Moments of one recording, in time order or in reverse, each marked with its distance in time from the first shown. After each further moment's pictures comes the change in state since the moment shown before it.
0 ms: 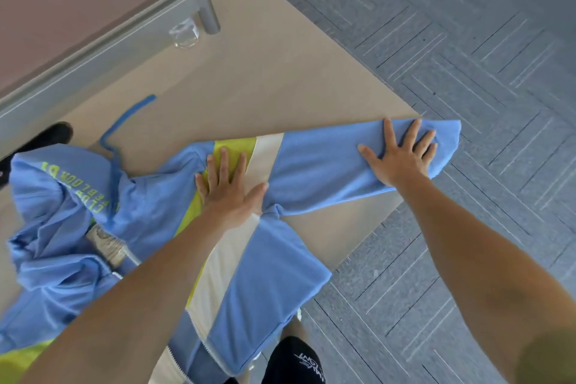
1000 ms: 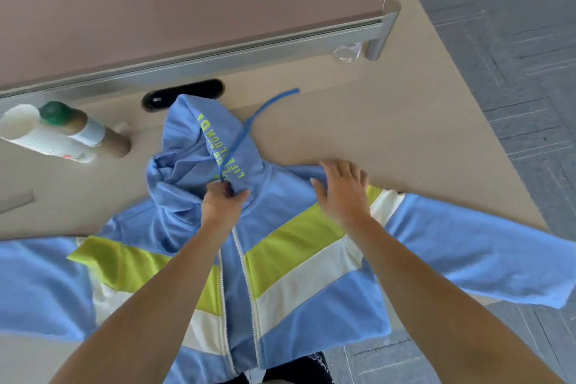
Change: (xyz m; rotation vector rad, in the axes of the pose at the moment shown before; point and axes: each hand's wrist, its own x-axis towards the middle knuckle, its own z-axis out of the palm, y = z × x) left_hand -0.083 -0.157 -0.019 -1.046 0.520 -0.705; right_hand -0.113 -0.273 0.030 0.089 0.214 -0.858
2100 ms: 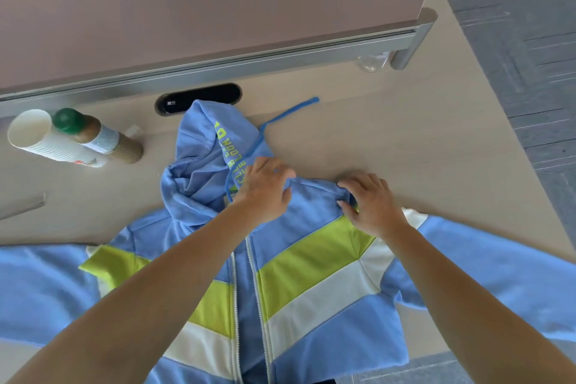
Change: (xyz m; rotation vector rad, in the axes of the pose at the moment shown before) left_hand 0.036 0.055 0.014 0.709 -0.226 0.802; right_hand 0.029 0.043 0.010 0.005 0.029 -0.358
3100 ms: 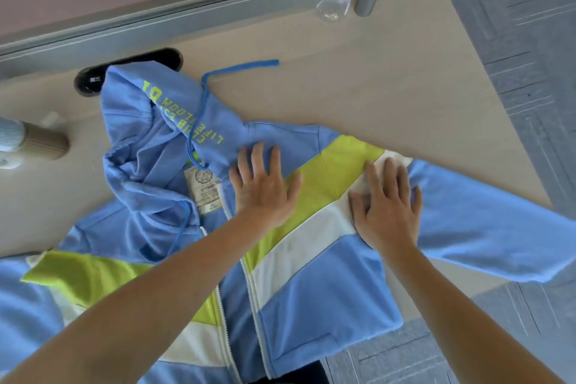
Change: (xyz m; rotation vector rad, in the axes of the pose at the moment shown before) left_hand -0.006 0.060 0.075 0.157 -0.051 -0.200; right_hand -0.091 0.006 -0.001 -0.191 -0.046 0.629
